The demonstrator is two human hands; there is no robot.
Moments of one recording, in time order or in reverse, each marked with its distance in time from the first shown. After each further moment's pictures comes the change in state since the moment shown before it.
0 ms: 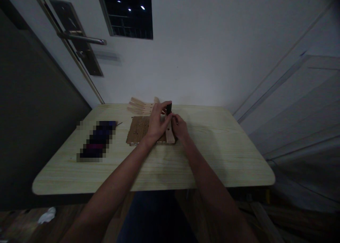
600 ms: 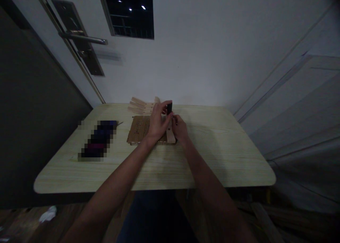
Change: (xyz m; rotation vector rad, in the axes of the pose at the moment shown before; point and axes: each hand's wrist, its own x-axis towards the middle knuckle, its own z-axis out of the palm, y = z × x) left_hand -0.001 -0.001 0.001 0.026 0.018 -0.001; right_hand -0.002 -0.001 0.005 -0.046 0.006 0.026
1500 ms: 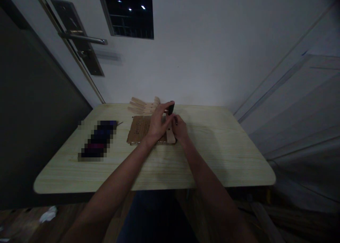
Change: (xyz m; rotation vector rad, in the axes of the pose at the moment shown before) left_hand 0.000 0.003 -0.001 -0.088 -0.080 0.003; right_hand 0.000 0.003 0.001 0.035 0.013 -0.014
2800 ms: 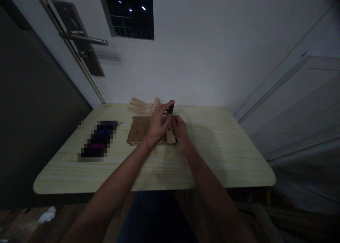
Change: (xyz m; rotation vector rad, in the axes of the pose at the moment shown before) left_hand 0.001 0.002 -0.003 0.026 -0.039 0.025; right_hand 0.000 -0.002 -0.002 -0.016 -0.017 -0.012
